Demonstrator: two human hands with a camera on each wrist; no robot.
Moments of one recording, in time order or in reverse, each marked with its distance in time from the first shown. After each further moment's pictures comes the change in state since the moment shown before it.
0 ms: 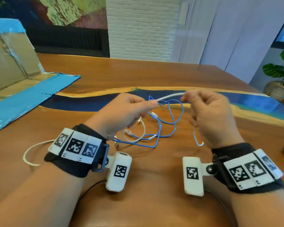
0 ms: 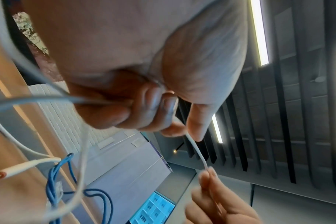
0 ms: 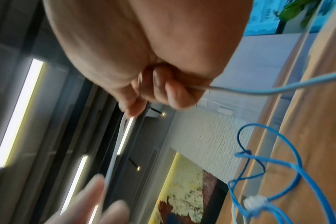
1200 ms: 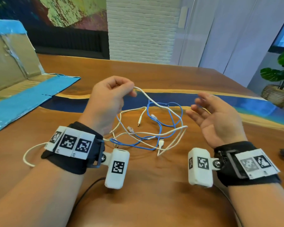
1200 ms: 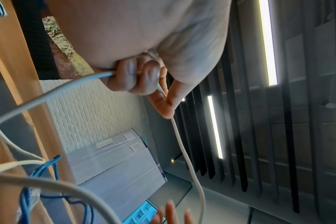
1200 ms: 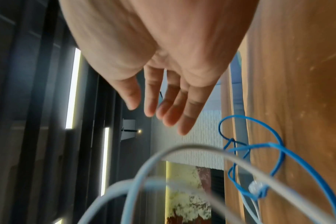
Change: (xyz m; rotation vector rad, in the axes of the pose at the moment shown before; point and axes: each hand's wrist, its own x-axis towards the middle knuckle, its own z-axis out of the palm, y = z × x) left_hand 0.008 -0.003 -0.015 -0.375 0.439 0.118; right_hand 0.011 0.015 -0.022 0.596 0.202 0.428
